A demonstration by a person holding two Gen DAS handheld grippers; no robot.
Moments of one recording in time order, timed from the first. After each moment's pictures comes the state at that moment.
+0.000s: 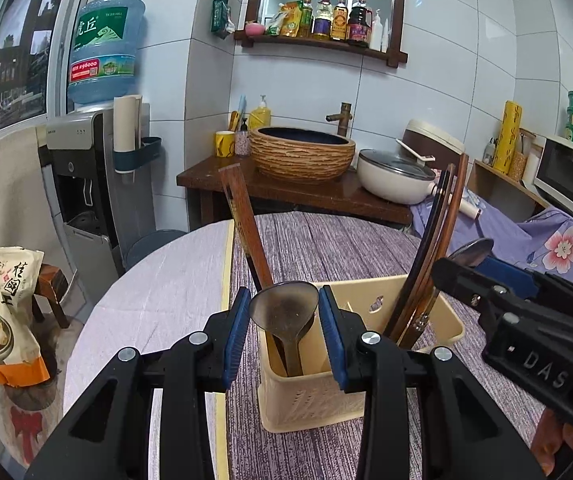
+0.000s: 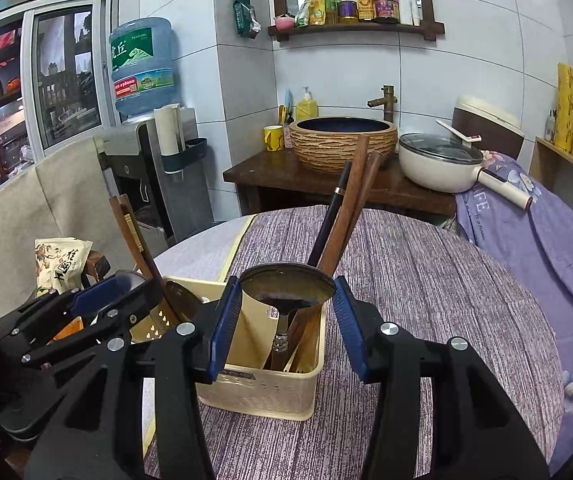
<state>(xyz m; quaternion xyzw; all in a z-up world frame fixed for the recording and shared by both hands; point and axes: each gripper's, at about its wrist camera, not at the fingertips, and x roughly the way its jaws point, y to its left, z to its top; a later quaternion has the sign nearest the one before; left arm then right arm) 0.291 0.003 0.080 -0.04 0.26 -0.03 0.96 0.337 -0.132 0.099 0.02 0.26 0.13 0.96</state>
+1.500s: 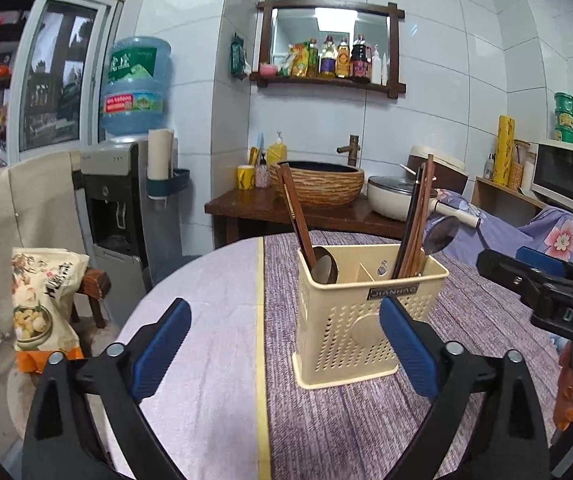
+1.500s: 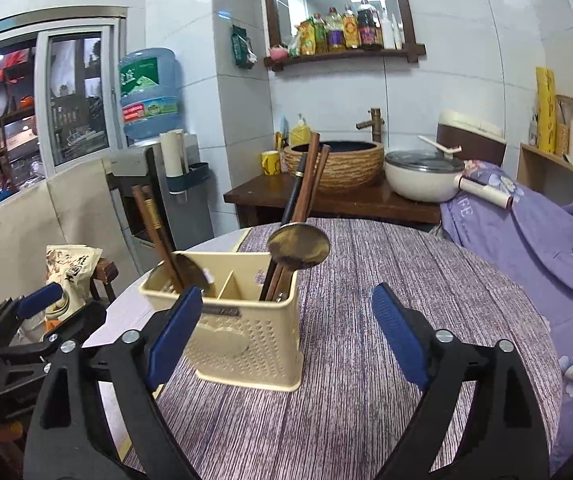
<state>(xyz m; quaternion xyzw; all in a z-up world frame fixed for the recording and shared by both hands) 0.184 0.018 0.070 -0.02 0.18 0.00 0.98 0.253 -0.164 0.083 0.03 0.20 0.13 0.97</state>
